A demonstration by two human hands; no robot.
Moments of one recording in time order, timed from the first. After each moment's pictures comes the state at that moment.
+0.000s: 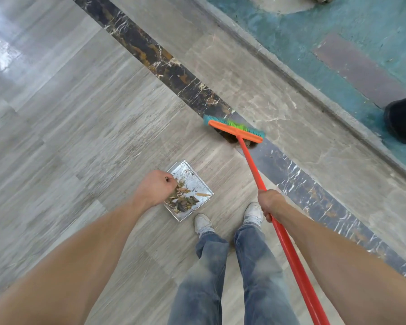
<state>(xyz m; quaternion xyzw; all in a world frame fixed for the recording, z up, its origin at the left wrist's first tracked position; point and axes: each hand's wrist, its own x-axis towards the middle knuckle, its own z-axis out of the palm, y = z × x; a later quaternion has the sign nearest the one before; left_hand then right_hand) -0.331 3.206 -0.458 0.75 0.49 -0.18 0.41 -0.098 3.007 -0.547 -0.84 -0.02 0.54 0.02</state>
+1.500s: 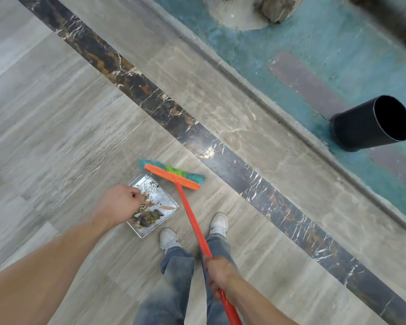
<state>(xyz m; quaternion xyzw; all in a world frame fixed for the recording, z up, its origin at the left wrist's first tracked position) -0.279 3.202 -0.465 0.78 0.48 -0.21 0.33 -0.171 2.937 -0.481 -0.73 0.13 0.67 0.08</state>
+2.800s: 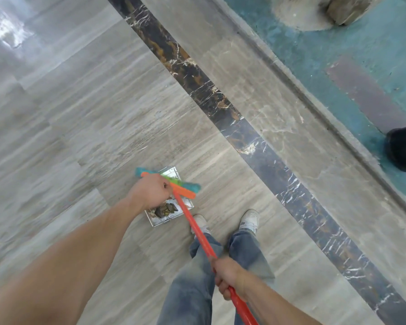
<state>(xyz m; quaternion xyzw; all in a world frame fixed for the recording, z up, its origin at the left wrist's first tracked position) -0.384 3.218 -0.467 0.77 0.47 -0.24 0.34 -0.267 2.965 -0.464 -0.66 0.06 0.74 0.02</state>
